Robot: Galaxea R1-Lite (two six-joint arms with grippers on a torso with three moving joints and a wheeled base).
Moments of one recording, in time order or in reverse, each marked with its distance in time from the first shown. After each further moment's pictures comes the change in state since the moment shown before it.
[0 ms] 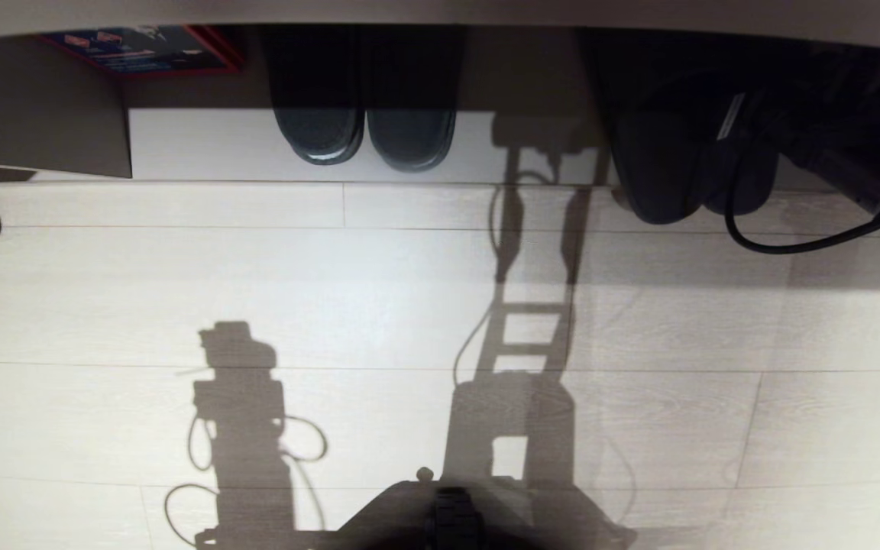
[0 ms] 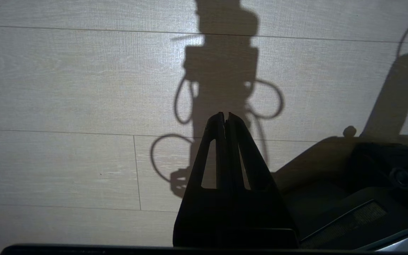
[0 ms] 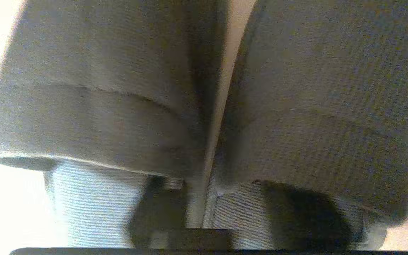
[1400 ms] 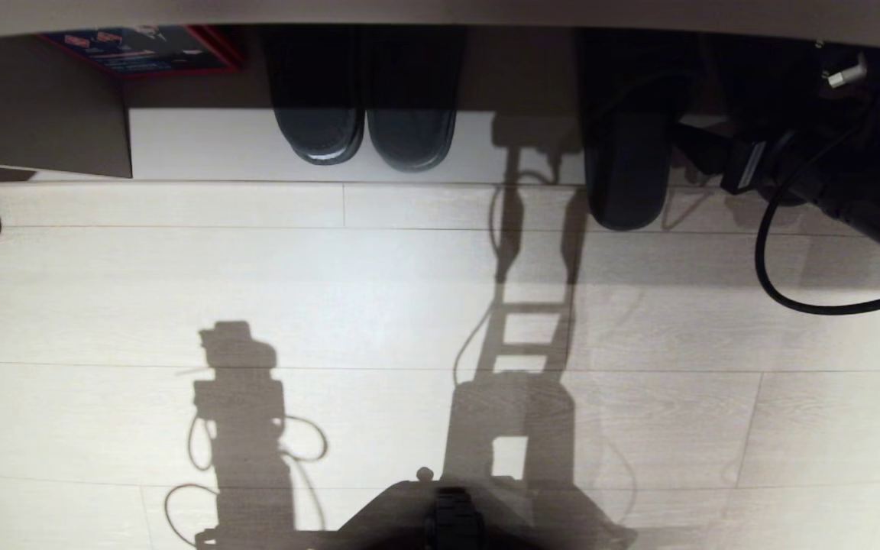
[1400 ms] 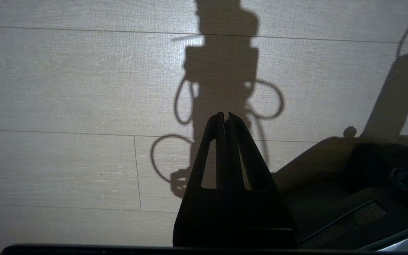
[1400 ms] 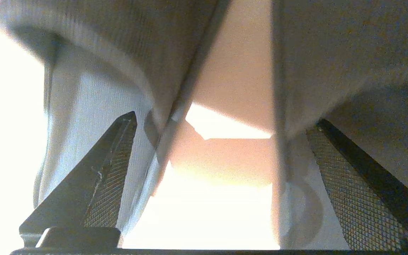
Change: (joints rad) left arm 0.000 0.000 0.000 -0.001 0.000 0.001; right arm -0.001 -0.129 0.242 -0.005 -0.010 -0.003
